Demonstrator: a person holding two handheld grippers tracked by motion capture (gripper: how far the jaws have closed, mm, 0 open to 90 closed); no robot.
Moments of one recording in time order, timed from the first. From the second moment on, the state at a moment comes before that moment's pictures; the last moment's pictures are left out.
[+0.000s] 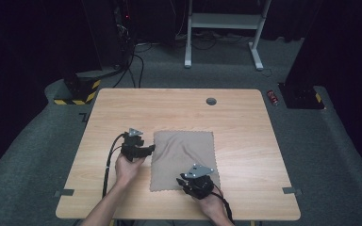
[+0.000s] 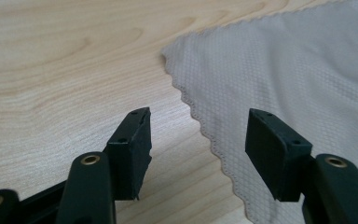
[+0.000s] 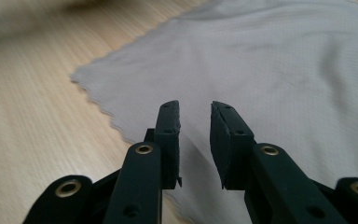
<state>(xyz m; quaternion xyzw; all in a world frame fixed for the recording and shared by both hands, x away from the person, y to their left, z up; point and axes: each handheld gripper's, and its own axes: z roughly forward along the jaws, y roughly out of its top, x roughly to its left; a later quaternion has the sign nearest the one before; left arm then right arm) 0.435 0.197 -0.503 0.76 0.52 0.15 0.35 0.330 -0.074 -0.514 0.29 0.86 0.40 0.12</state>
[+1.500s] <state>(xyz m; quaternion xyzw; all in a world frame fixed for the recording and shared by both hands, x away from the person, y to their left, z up) 0.512 0.182 -0.510 0.76 0.54 0.16 0.31 0.311 0.015 -0.522 0.18 0.90 0.38 0.11</state>
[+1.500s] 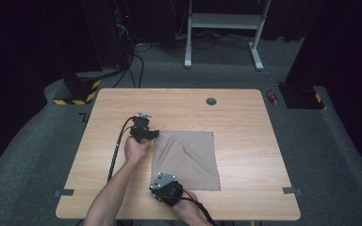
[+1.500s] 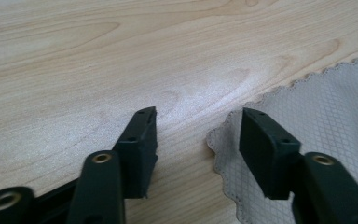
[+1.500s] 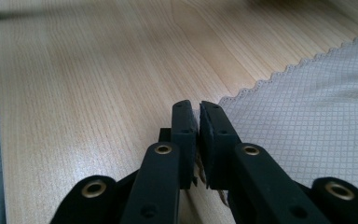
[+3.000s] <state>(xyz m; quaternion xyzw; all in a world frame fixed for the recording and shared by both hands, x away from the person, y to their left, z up) 0.517 0.205 -0.474 0.78 0.51 0.12 0.32 0.310 0.033 -0.491 0.18 0.89 0.41 0.08</state>
